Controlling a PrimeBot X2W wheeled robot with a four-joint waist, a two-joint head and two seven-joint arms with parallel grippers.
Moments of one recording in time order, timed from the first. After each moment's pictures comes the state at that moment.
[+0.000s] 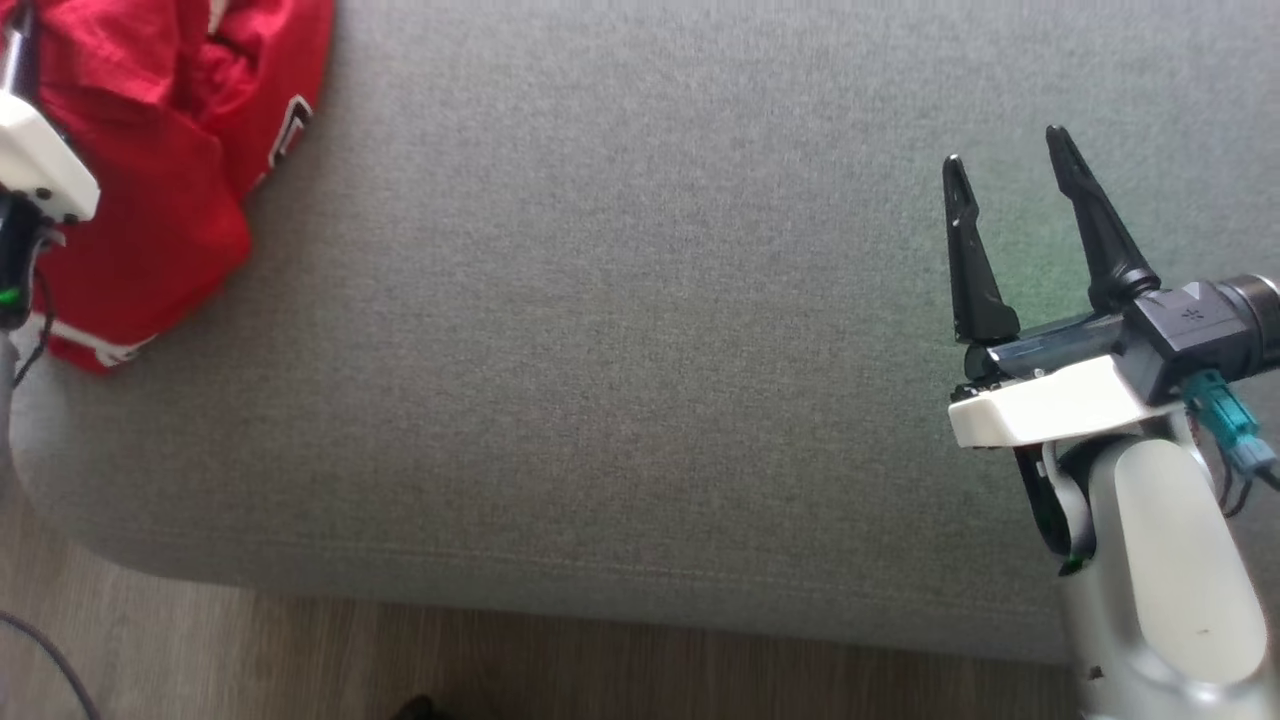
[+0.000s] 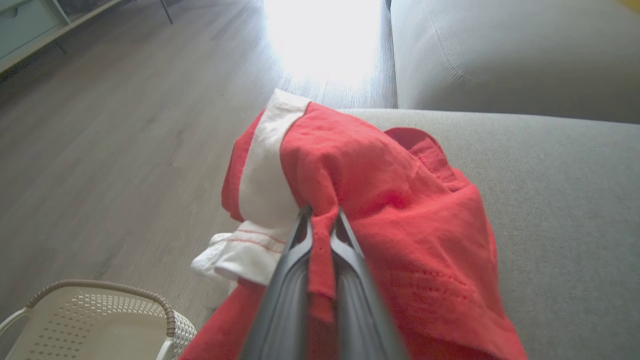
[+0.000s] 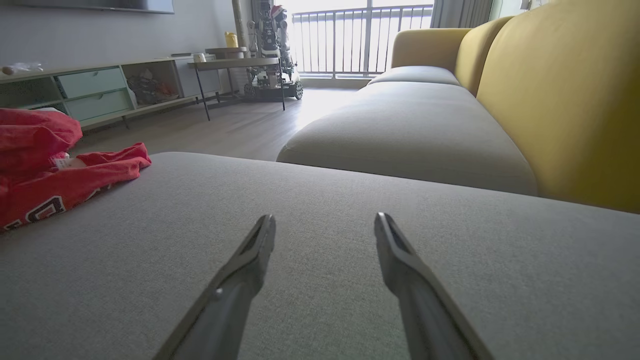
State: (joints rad) left arm -0.98 0.47 -0.41 0.94 -0.62 -0.13 -0.07; right arm -0.32 -0.06 0.05 0.02 0.00 0.13 -0.20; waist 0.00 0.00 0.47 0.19
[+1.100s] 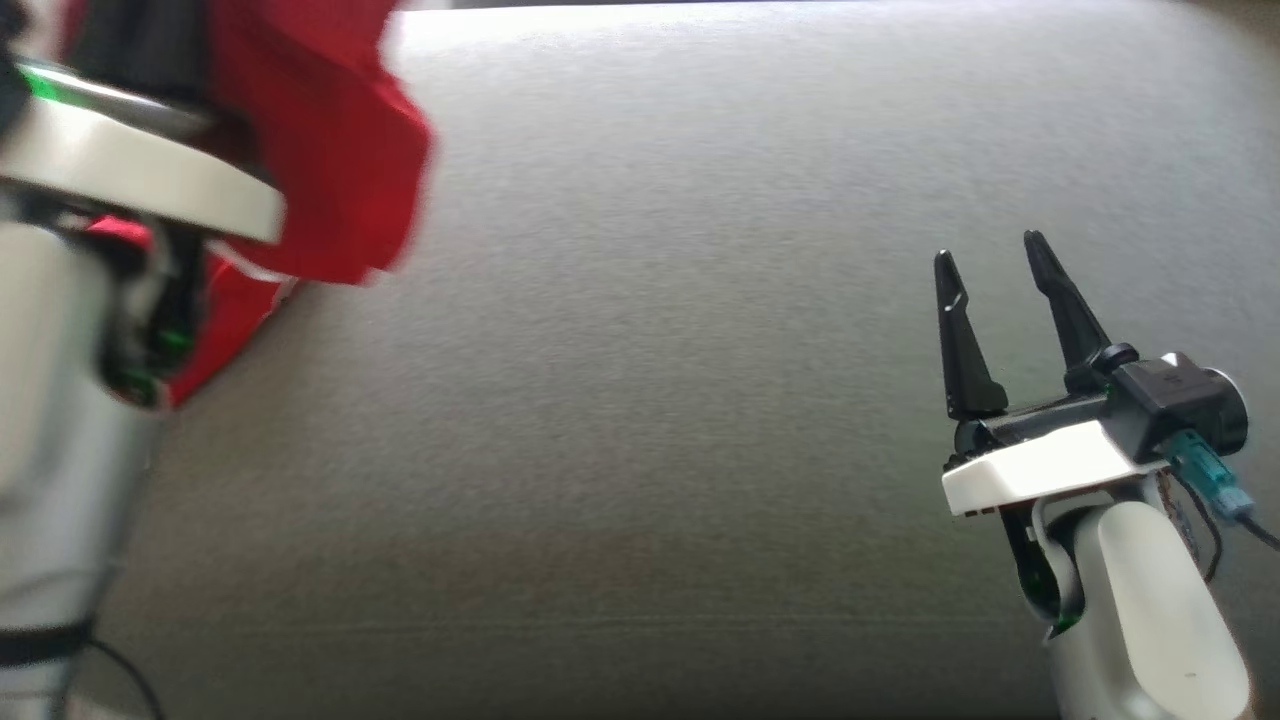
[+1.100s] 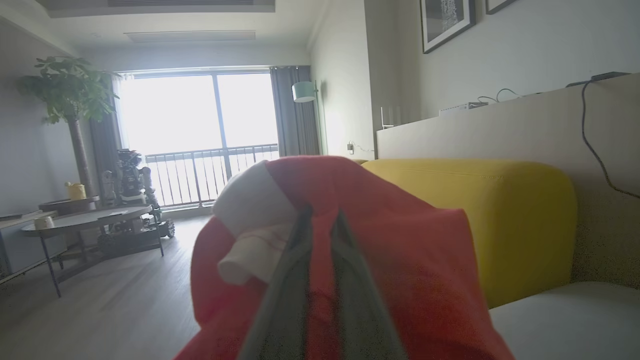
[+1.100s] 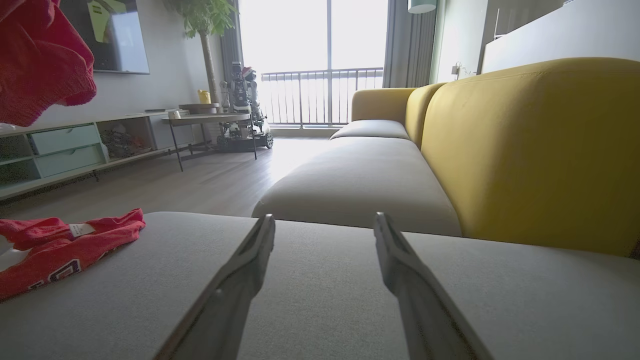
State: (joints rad) left arm -0.73 0.47 -0.42 0.13 -0.54 0.04 -0.18; right arm -0.23 -0.06 0.05 0.13 0.10 0.13 -0.25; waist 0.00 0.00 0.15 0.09
